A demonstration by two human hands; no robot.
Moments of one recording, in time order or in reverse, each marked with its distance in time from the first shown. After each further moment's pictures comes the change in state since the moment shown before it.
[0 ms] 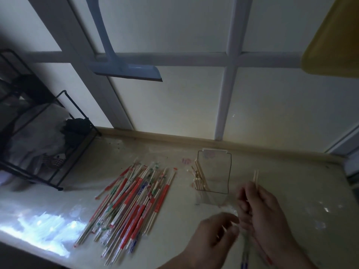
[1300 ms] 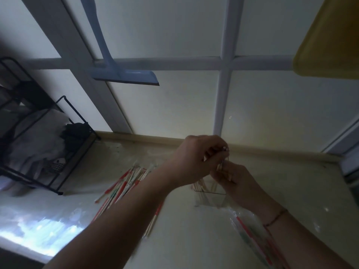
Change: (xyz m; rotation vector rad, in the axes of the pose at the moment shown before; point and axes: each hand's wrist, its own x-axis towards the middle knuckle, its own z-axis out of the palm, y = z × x) left_hand 0.097 0.095 -0.104 0.501 0.089 0.557; right_hand 0.053 -0.022 0.018 -0.714 -0.399 -0.556
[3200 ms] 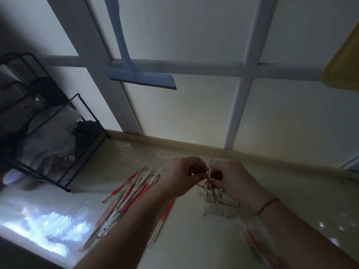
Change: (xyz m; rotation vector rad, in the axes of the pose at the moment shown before) left_hand -0.048 -0.077 0.008 -0.059 -0.013 -0.453; right_hand 0.058 0.021 0.022 -0.469 -0.269 0.172
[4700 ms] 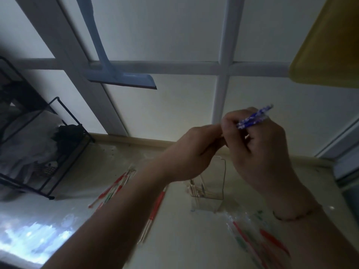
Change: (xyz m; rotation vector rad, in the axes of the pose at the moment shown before) left_hand 0.017 0.124 -0.029 -0.085 -0.155 0.532; right_hand -0.057 -0.062 -0.099 0.064 0.767 -0.288
